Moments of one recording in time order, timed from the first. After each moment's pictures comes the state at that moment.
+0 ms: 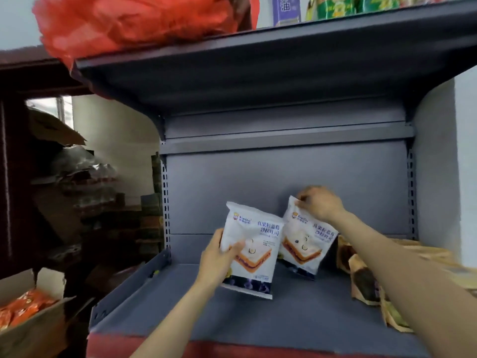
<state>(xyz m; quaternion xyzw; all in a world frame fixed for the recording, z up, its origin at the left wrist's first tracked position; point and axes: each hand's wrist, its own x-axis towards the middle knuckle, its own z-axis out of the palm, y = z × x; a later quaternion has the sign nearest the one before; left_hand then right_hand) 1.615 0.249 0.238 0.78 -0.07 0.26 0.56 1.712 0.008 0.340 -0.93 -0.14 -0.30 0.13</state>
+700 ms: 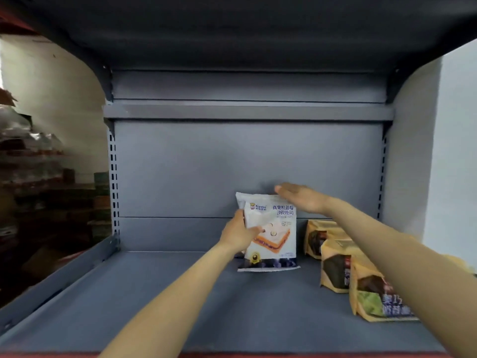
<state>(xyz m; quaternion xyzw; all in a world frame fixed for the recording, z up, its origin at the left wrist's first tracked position) 1.724 0.160 0.236 0.86 -0.10 0.13 0.47 1.725 -0.018 0.322 -0.96 -0.16 -0.12 0.21</state>
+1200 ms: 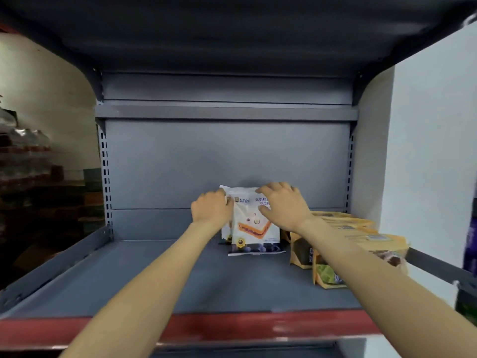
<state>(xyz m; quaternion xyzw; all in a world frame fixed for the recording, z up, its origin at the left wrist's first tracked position) 1.671 0.157 0.277 0.95 -0.01 0.29 0.14 1.651 -0.012 0.289 -0.94 -0.15 -0.31 0.00</state>
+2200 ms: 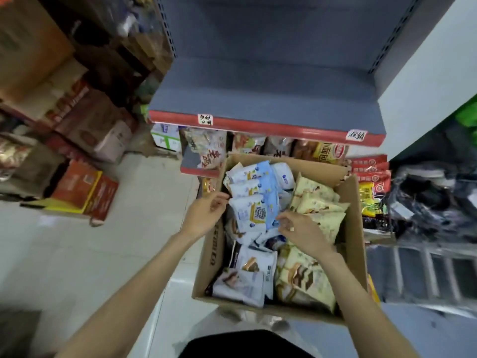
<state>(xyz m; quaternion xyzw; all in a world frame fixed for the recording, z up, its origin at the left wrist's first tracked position) 1.244 0.206 -0.145 0.90 0.10 -0.10 0.41 1.263 -0.043 -0.162 -0.92 -0.11 0.26 0.28</state>
